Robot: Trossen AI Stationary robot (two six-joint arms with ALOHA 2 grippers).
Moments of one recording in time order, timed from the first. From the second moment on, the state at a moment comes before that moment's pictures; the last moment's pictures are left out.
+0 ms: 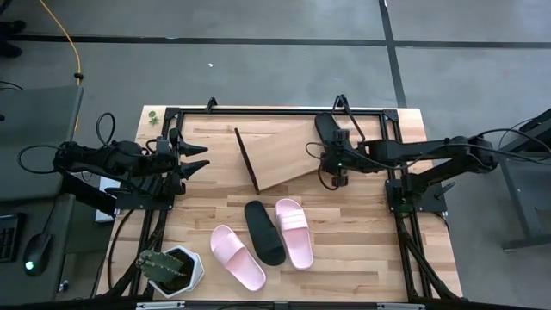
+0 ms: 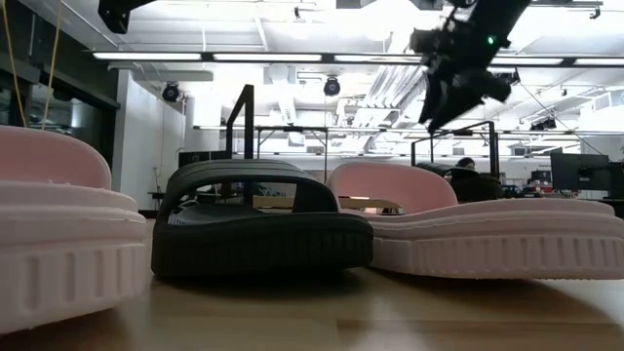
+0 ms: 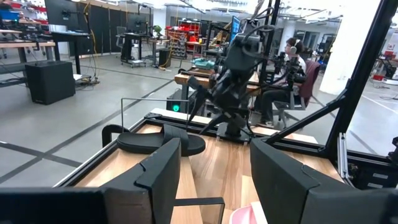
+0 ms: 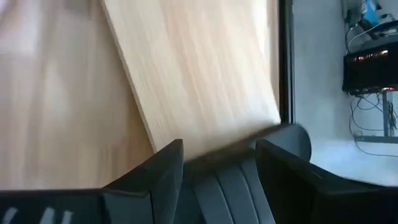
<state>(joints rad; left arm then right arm) -0.11 0.39 0.56 -0.19 -0.44 -0.10 -0.04 1.26 0.96 -0.70 0.47 -0.33</state>
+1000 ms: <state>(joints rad) -0.11 0.62 0.56 -0.34 -0.27 -0.42 0.17 1.26 1.00 -0.41 0.39 0.03</state>
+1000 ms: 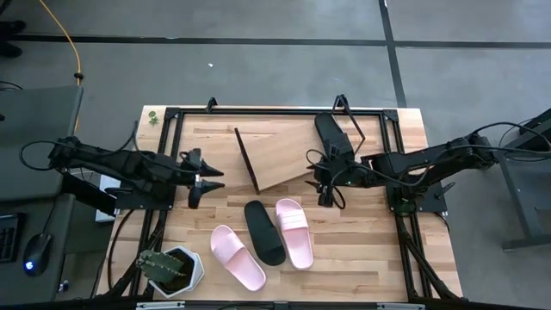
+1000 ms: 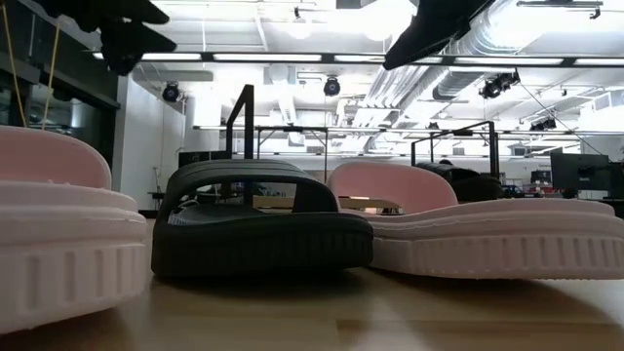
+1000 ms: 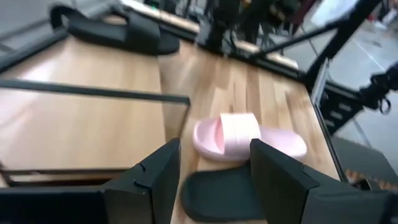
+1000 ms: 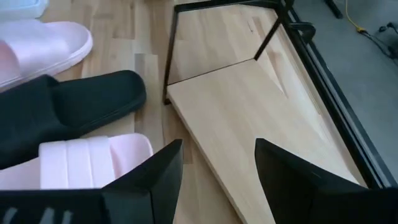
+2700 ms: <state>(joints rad) -0.12 1.41 0.56 0.22 0.17 -0.59 0.39 1.34 0.98 -0.40 0.37 0.18</state>
